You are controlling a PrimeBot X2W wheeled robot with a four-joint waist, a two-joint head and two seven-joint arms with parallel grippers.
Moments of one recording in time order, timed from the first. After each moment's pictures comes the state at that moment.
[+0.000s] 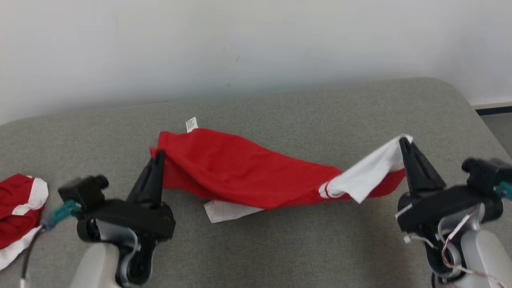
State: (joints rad) left arm -0.31 0.08 -0.13 0.28 -0.56 -0.12 -0.10; right arm -0.22 -0.16 0.03 0.09 0.44 0.13 0.07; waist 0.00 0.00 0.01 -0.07
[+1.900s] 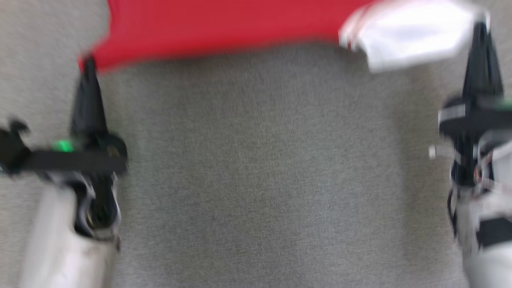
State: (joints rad) left arm -0.62 0.17 -0.08 0.26 -0.84 -0.13 -0.26; right arm -0.70 -0.21 -0.01 0.35 0.57 0.13 -0.22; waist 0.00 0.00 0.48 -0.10
